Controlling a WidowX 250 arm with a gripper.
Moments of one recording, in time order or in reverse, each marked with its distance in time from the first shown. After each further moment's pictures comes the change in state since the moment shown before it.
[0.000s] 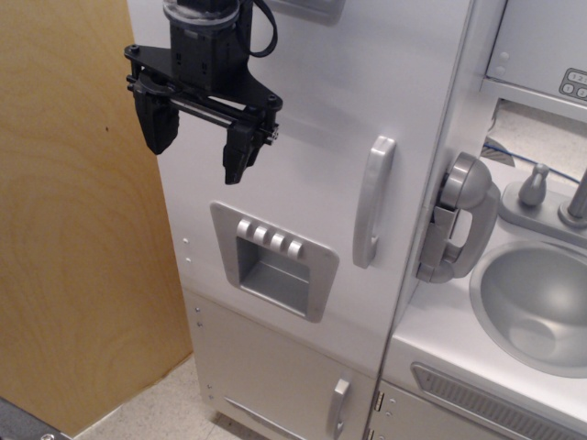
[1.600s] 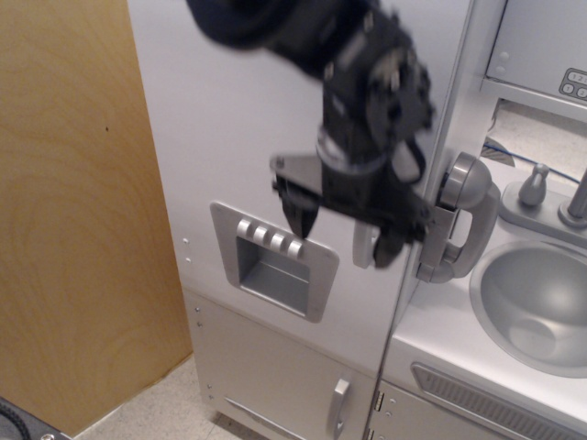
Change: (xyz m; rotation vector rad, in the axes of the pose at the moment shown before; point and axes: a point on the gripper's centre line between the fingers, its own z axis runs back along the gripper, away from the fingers) arm -0.004 -0.121 -0.031 -0.095 -0.281 0.016
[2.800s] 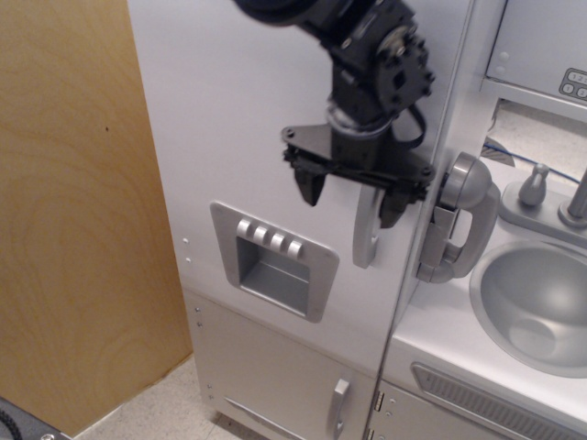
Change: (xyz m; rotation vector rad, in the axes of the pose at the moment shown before) arm 0.045 0.015 -0.016 0.008 0.003 0.021
